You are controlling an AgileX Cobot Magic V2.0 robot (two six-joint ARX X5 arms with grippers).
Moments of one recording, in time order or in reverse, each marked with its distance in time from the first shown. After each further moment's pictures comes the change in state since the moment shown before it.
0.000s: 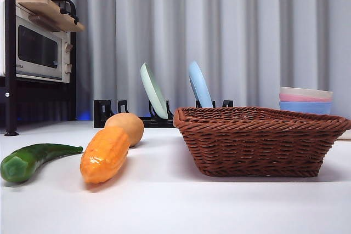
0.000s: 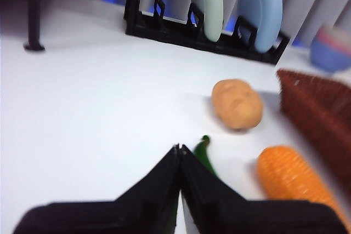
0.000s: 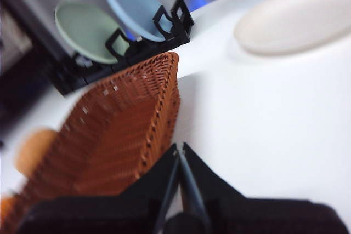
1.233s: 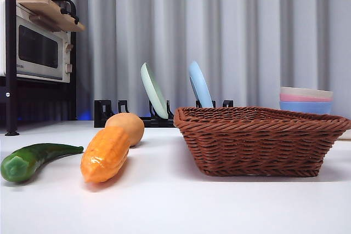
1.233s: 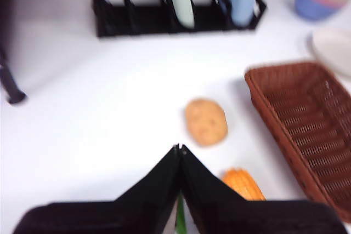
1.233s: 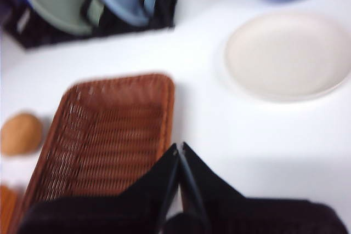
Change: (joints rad) left arm 0.000 0.834 0.966 -0.486 0.103 0.256; right arm 0.000 0.872 0.947 -0.492 -0.002 -0.359
